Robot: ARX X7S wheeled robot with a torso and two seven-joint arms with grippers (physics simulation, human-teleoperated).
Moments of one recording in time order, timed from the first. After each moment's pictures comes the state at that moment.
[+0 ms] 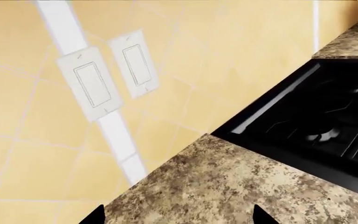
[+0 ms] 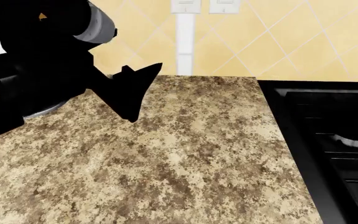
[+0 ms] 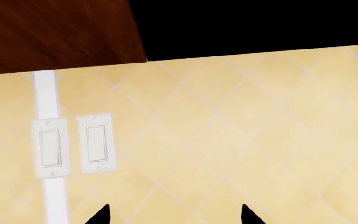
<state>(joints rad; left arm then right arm) -1.38 -0.59 0.19 0.40 -1.58 -1.48 -0.40 0.31 0.88 0.56 -0.79 1.35 0.76 0.62</state>
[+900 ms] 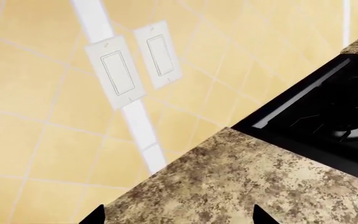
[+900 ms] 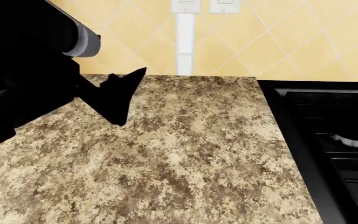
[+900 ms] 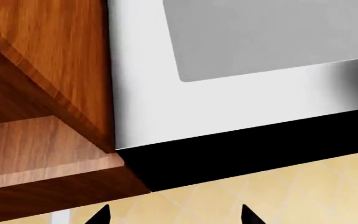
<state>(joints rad) -1.31 -0.69 0.21 0.46 -1.56 -1.39 -0.41 0.37 1.01 0.92 -0.87 1.61 0.60 0.71</state>
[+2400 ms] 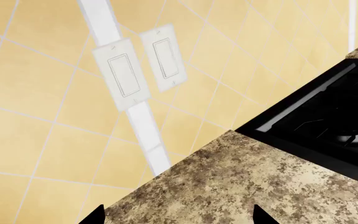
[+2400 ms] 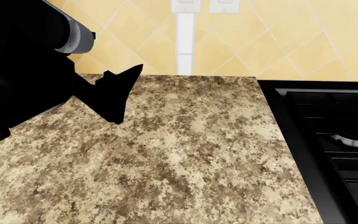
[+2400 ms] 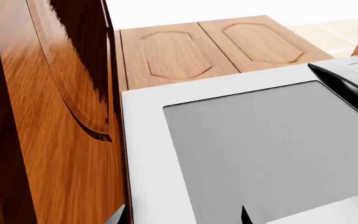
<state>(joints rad) -1.32 -0.74 0.26 0.47 -1.61 -1.32 -0.45 0.41 1.53 0.71 -0.78 1.56 -0.07 0.99</state>
